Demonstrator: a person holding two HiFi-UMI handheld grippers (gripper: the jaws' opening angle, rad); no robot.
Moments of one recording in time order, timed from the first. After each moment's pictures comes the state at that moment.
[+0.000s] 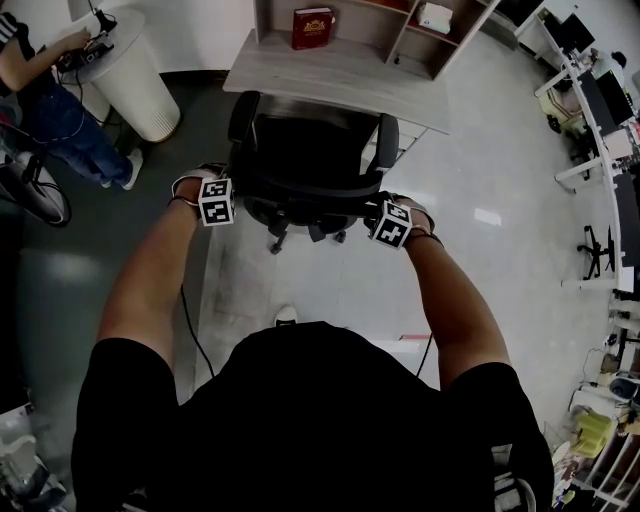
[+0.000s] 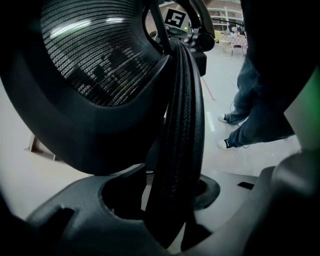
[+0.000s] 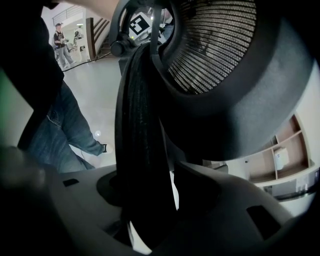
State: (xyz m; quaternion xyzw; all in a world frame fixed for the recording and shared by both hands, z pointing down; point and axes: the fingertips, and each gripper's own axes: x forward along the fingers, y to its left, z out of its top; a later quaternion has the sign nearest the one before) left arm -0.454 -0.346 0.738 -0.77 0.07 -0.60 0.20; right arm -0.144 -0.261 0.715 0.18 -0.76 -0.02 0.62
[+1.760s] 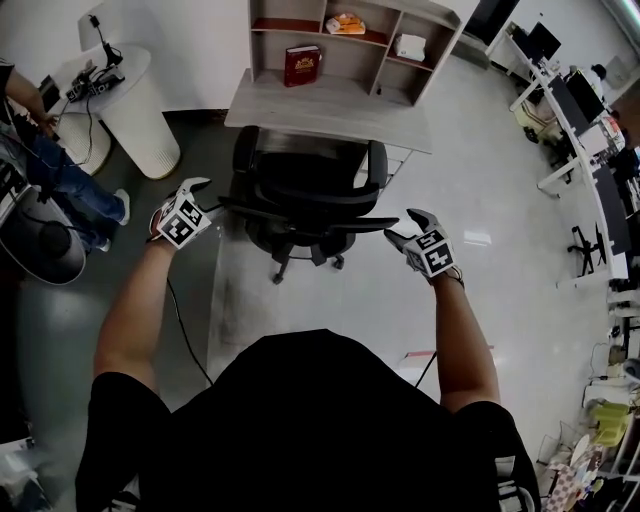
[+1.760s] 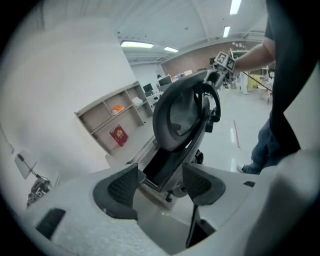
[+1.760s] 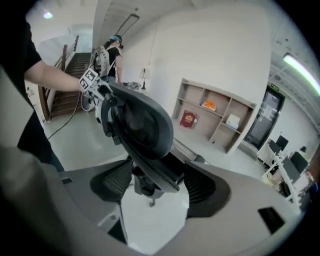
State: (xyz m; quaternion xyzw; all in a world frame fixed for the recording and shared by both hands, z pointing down) left arm -0.533 -0.312 0.596 -0.87 0.26 -0.41 0.08; right arm -0.112 -0.196 0.575 0.46 -0.80 0.09 0.38
